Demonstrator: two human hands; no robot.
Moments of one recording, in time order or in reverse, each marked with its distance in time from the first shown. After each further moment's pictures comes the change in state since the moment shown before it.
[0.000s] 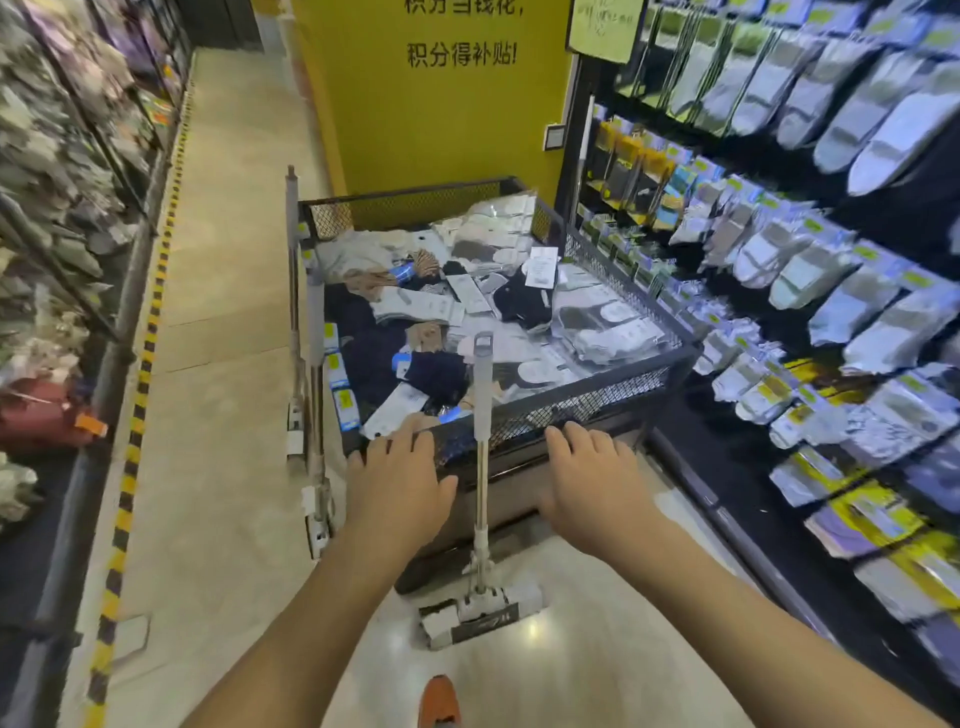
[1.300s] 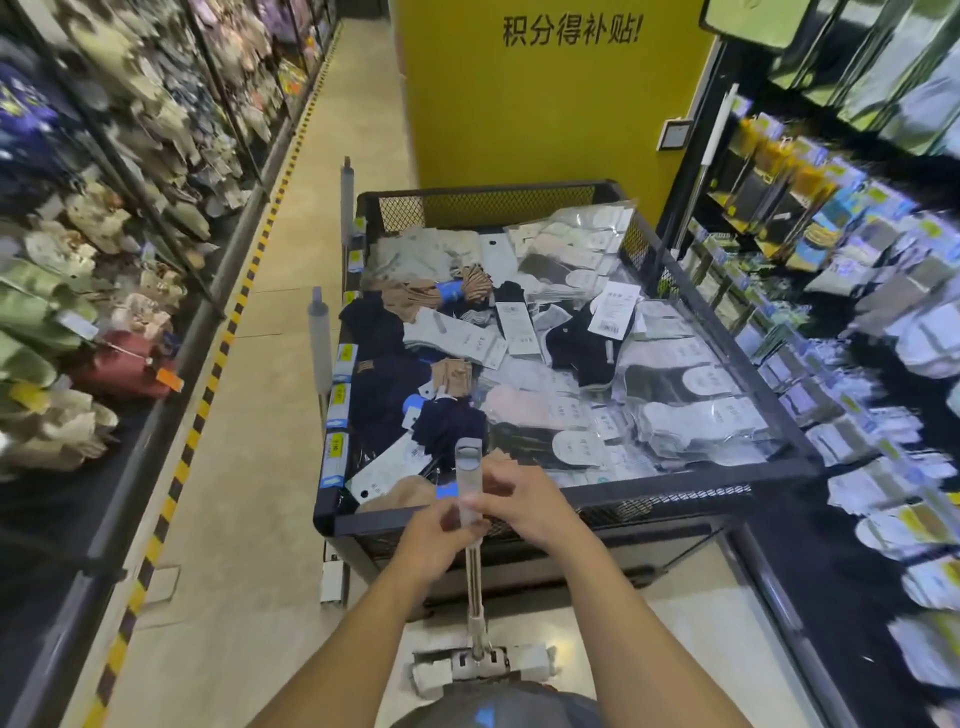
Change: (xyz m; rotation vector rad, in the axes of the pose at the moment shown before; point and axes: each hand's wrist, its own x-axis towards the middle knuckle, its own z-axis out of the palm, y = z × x) left_hand 0.189 0.038 0.126 -1.213 -0.091 -0.355; right_hand 0.261 0.039 0.065 1.104 -0.238 -0.438
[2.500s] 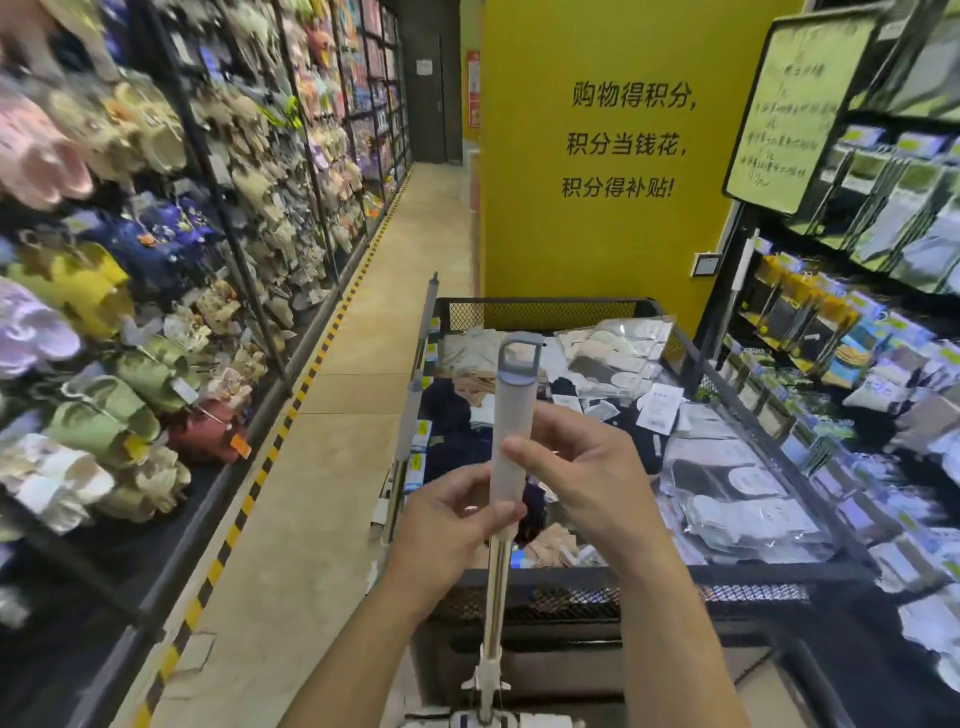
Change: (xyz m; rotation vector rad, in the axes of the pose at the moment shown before) left_hand -0.150 0.139 -0.094 -0.173 0.199 0.506; right_hand -0.086 -0.225 -0.001 0.271 0.236 -0.435
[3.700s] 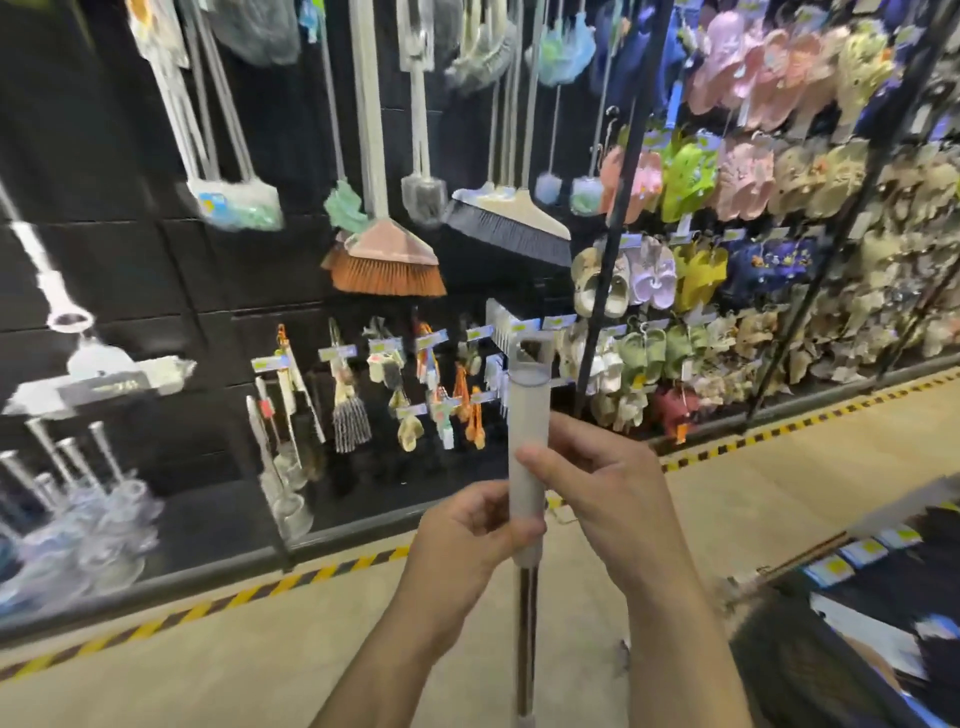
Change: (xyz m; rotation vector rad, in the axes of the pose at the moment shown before) left_hand -0.431 0.075 -0.009 -0.125 1.227 -0.069; right_hand -0.249 -0.140 0.178 0.378 -1.098 -0.139
